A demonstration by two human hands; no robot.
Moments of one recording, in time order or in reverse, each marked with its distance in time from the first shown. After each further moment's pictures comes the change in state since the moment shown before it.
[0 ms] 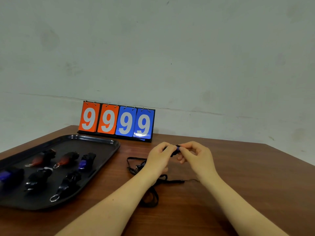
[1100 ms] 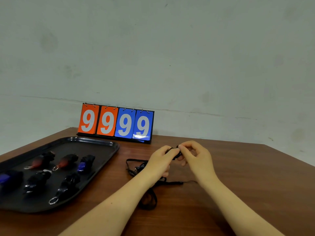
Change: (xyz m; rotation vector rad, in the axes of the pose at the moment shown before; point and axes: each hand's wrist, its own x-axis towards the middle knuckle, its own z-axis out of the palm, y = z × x) left_hand -0.005 0.006 0.001 0.040 -0.133 -0.060; right_hand -0.001 0.000 -0.001 -0.077 0.049 -0.063
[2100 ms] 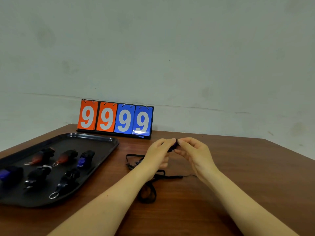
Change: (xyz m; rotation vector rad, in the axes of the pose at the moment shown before) left_hand -0.003 0.006 -0.003 -0.123 0.036 -0.004; right_hand 0.004 0.003 -0.001 0.444 -0.096 0.212
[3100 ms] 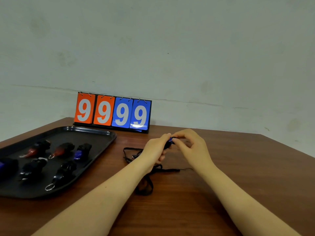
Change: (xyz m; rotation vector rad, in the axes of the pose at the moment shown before) left_hand 0.006 -0.004 0.001 0.131 0.089 -0.137; right_hand 0.000 0.005 -0.006 -0.700 -0.032 -0.441
